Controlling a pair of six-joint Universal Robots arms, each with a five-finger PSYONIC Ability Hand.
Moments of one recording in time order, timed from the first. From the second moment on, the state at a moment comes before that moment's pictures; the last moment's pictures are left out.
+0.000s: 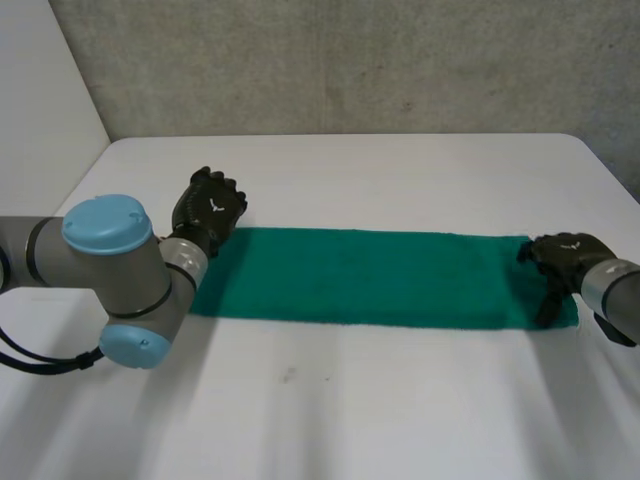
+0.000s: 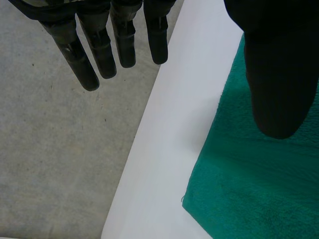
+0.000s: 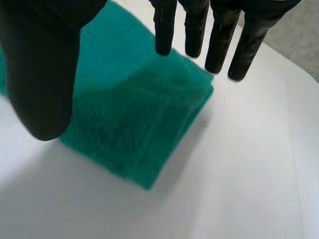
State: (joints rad) left arm 4.30 -2.26 -1.38 3.55 -1.54 4.04; right arm 1.63 -1.06 1.52 0.09 1.42 2.68; left_hand 0.35 0.34 0.35 0.34 0.16; right_hand 0.24 0.28 0.28 0.28 0.11
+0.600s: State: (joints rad) left arm 4.31 -2.21 -1.44 3.55 -1.54 4.04; right arm 1.44 -1.00 1.48 0.05 1.40 2.57; left_hand 0.35 0.34 0.35 0.34 0.16; right_hand 0.95 1.17 1.18 1.19 0.97
